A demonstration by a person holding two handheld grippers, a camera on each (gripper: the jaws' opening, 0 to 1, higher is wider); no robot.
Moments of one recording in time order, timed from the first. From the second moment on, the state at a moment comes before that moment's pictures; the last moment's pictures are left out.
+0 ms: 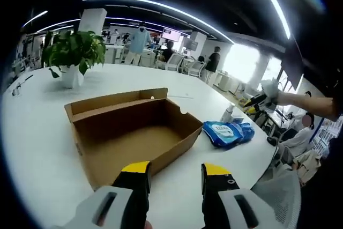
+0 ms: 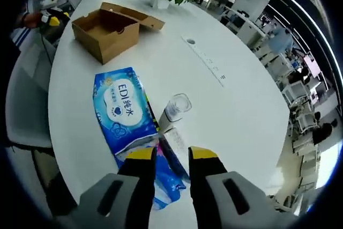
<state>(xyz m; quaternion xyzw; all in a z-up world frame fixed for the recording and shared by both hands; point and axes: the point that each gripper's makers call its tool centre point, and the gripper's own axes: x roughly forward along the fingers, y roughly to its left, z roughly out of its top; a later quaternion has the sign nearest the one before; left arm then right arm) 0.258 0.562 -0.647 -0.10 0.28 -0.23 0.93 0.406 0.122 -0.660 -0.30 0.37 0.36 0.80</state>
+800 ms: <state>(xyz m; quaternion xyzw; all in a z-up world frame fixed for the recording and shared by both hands) 0.277 0.627 -0.641 -0.12 0.26 -0.13 0.95 0.360 0.170 -0.652 -0.11 0.32 0.33 0.88</state>
